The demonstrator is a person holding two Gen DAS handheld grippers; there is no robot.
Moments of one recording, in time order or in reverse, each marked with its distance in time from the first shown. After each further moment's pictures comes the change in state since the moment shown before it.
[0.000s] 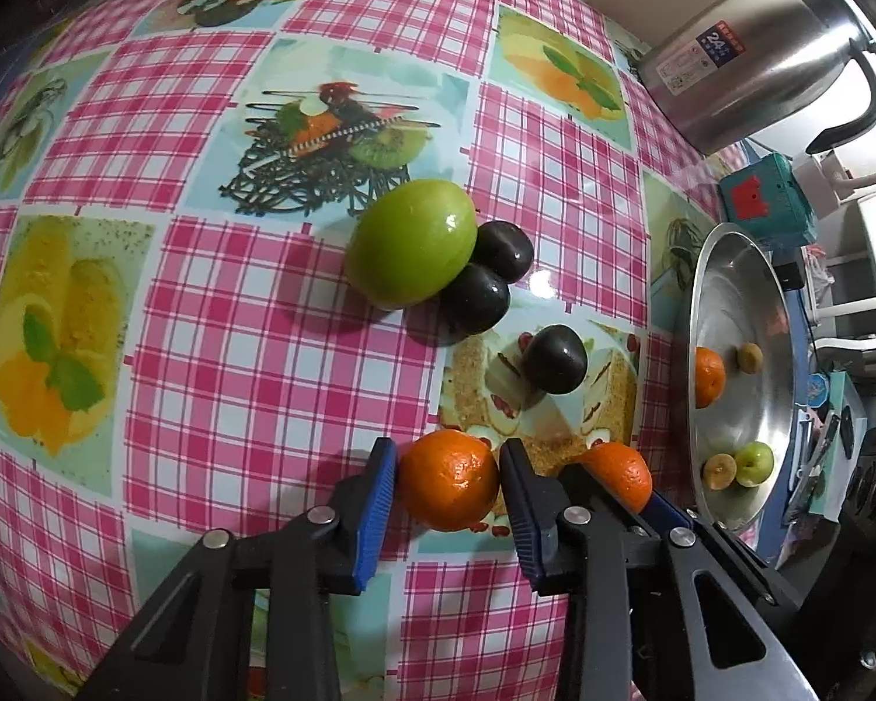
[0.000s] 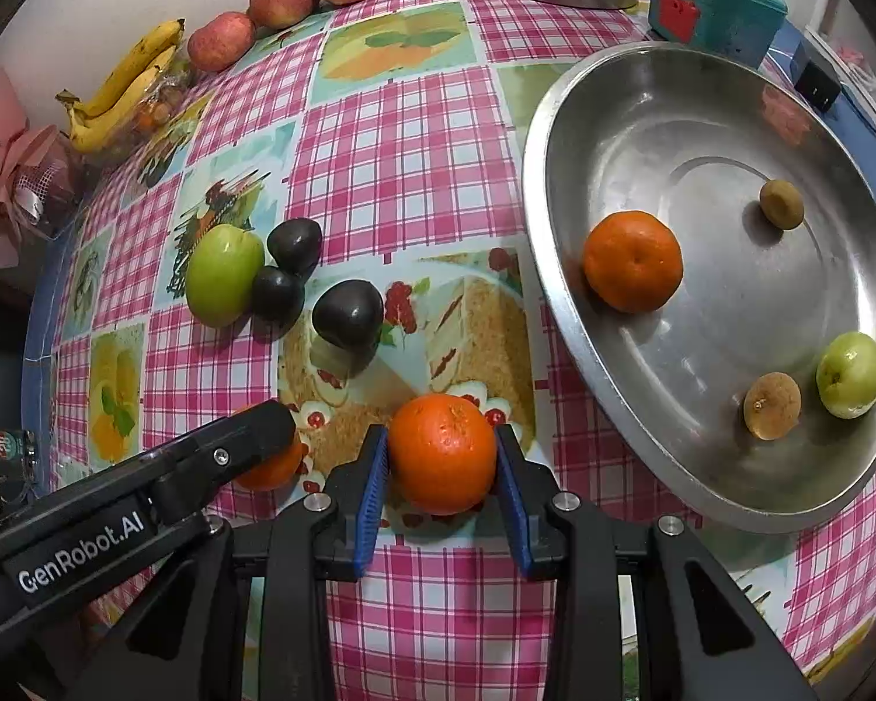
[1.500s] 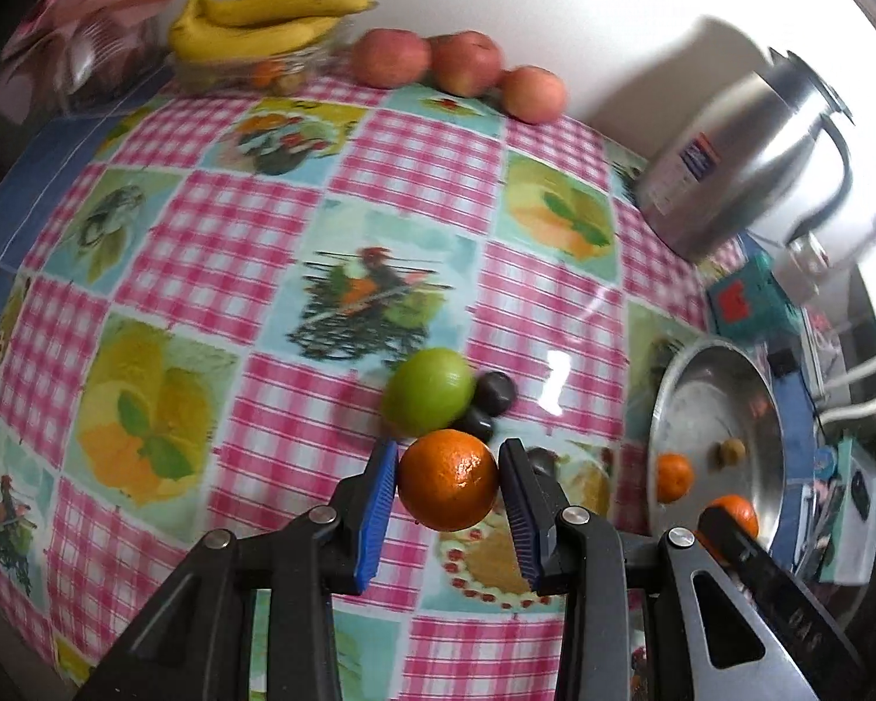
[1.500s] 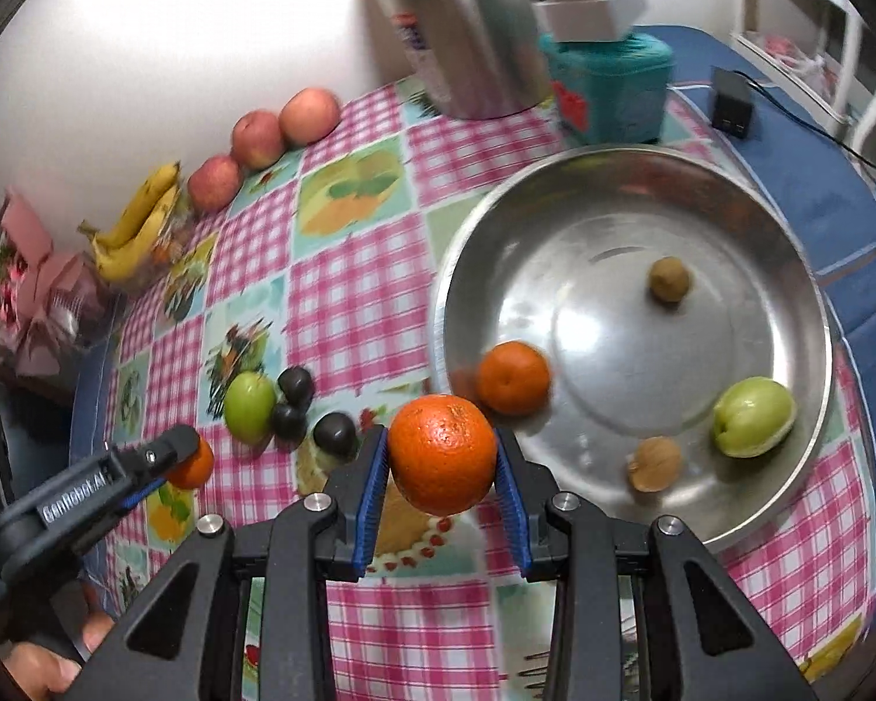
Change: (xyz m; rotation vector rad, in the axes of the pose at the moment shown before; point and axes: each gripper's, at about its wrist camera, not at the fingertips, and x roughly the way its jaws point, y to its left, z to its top) left arm -0.065 0.003 0.014 -0.001 -0.264 0.089; right arm -0.065 -0.056 0.015 0.160 -0.217 0.081
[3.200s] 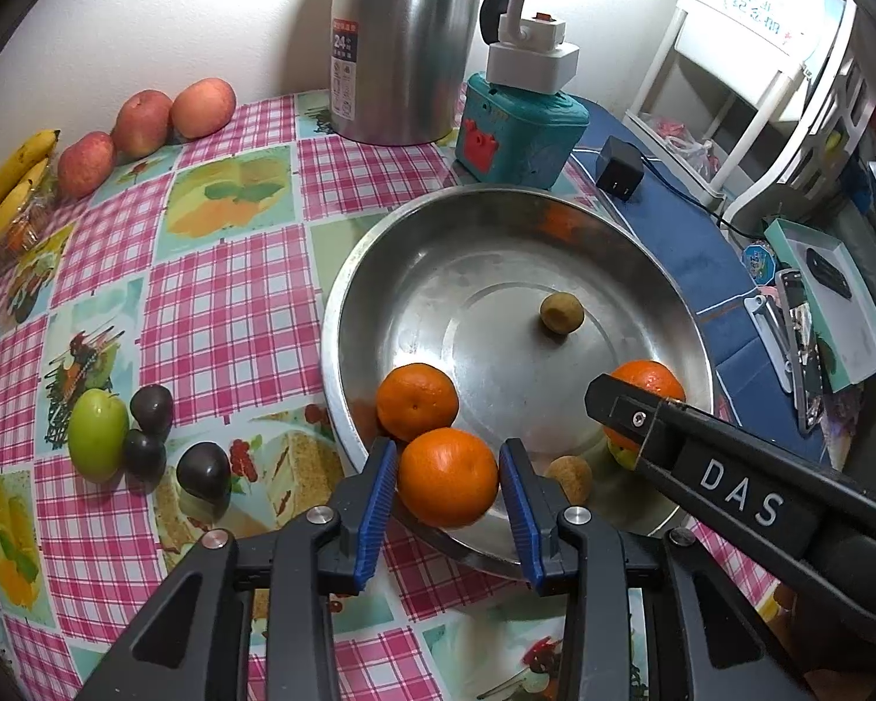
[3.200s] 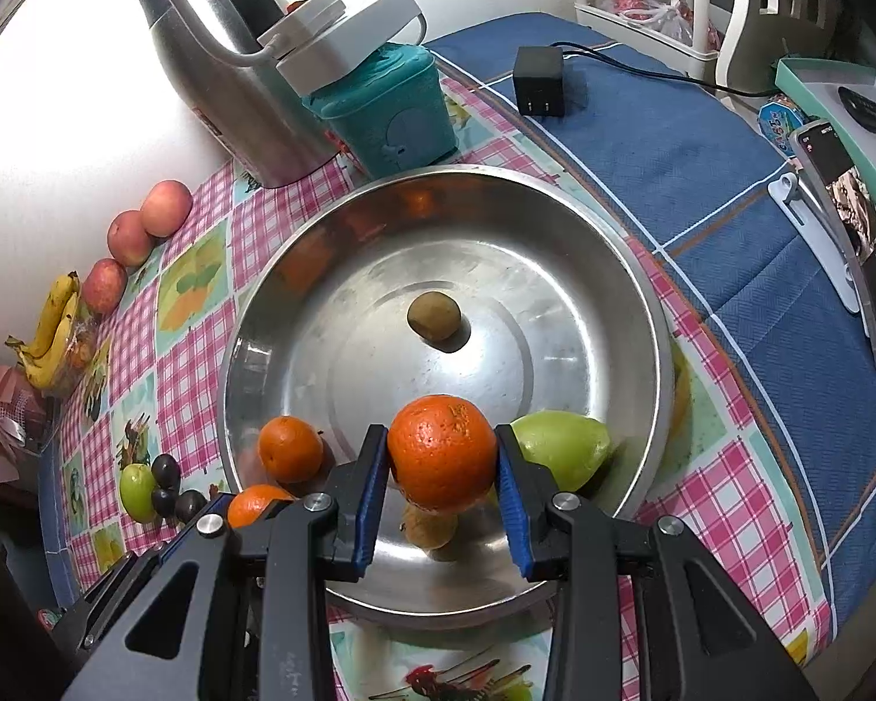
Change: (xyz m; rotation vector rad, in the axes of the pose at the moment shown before) left arm 0.042 -0.157 -0.064 0.491 -0.010 -0.122; right arm -0.007 -0.090 0.008 0.175 -0.065 -0.132
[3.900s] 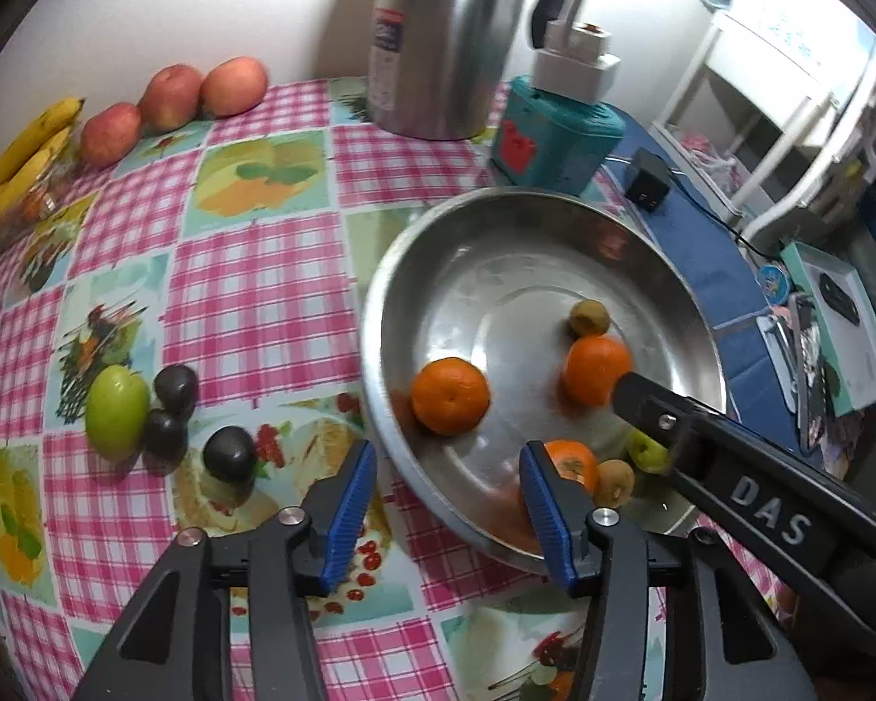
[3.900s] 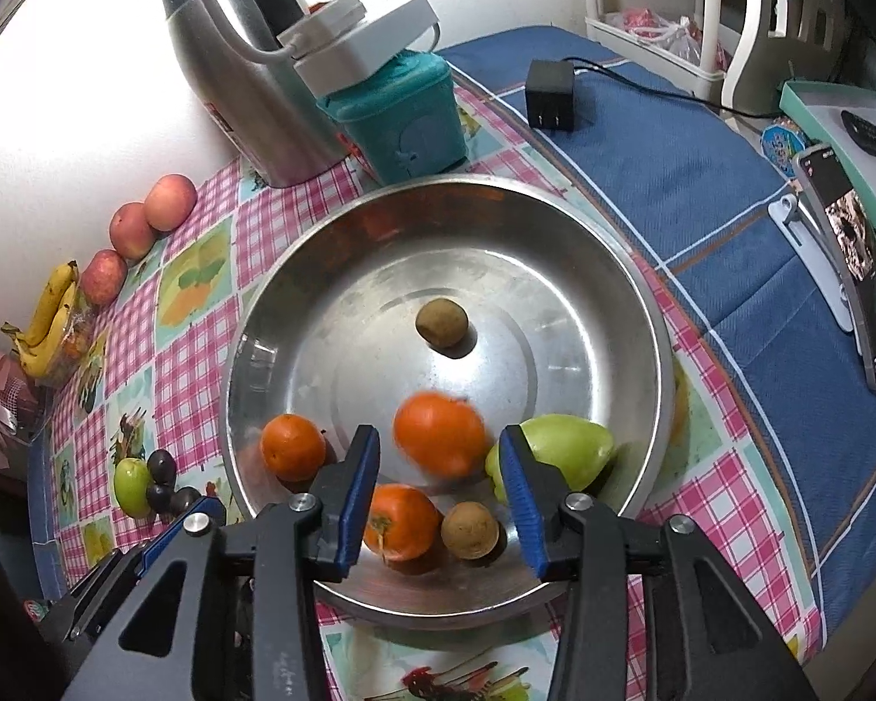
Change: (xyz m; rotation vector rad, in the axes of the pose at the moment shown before) left arm -0.005 0.018 0.001 -0.086 0.024 0.023; right arm -0.005 0.006 0.001 -0.038 -0.030 -0.015
